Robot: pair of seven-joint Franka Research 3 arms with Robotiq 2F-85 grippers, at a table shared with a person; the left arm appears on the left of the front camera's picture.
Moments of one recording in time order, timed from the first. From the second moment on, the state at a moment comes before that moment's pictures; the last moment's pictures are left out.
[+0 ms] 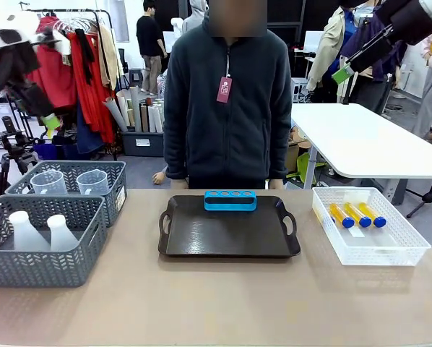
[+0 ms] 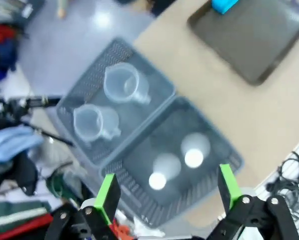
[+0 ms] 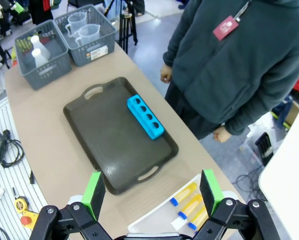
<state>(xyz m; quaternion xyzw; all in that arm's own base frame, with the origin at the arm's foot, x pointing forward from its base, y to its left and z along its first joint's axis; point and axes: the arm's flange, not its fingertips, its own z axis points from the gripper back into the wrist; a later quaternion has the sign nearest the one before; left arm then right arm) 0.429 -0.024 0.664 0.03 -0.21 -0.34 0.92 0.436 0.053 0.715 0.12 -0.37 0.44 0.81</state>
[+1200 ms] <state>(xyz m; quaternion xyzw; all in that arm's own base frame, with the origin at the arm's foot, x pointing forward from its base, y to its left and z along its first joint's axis) 0.426 0.041 0.609 0.03 -0.14 -0.23 0.96 0.436 0.053 0.715 0.12 -0.37 0.44 0.81</state>
